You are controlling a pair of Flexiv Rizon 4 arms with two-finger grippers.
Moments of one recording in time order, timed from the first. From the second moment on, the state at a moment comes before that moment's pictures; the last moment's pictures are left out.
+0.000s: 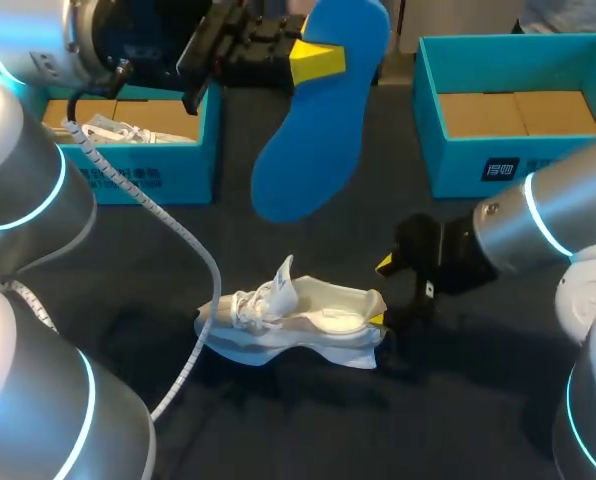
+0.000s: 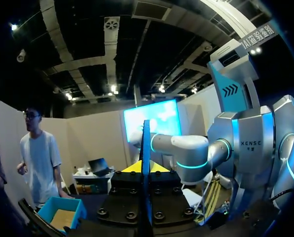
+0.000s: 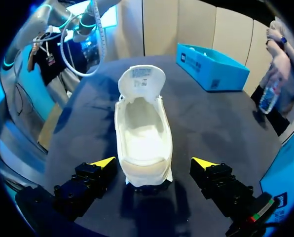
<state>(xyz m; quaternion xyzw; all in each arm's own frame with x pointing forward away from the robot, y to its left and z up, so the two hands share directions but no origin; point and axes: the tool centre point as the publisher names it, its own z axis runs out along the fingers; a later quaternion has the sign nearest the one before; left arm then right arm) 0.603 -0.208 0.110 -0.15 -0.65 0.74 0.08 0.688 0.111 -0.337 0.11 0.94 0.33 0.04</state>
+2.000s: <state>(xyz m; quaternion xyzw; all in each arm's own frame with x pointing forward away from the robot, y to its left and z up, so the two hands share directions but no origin) 0.602 -0.208 0.110 -0.15 -0.65 0.74 0.08 0.720 0.170 -0.341 0.07 0.99 0.08 0.01</state>
